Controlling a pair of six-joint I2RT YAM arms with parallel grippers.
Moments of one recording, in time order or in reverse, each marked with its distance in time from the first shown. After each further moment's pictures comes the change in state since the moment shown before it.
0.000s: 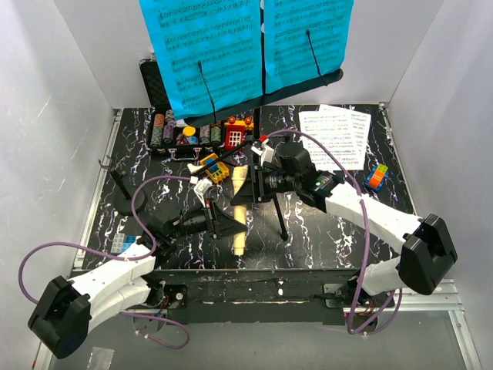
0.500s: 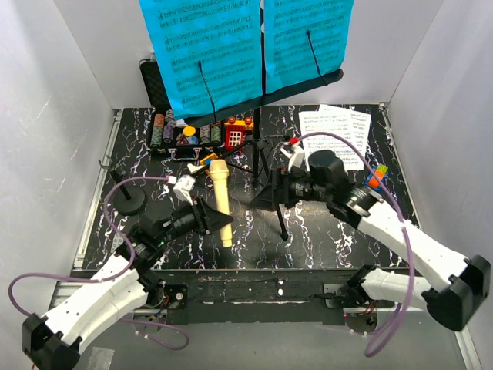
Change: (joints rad) left arm -0.009 -0.224 0.130 -0.515 -0.285 0.109; right arm -0.029 -0.251 -0.047 -0.193 0.138 -0.074
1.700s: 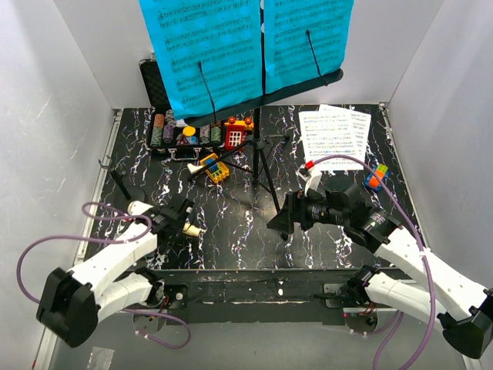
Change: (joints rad) left arm 0.101 0.389 0.171 -0.794 -0.953 -0.864; right arm -0.004 -0.304 -0.226 -0.130 0.101 -0.080
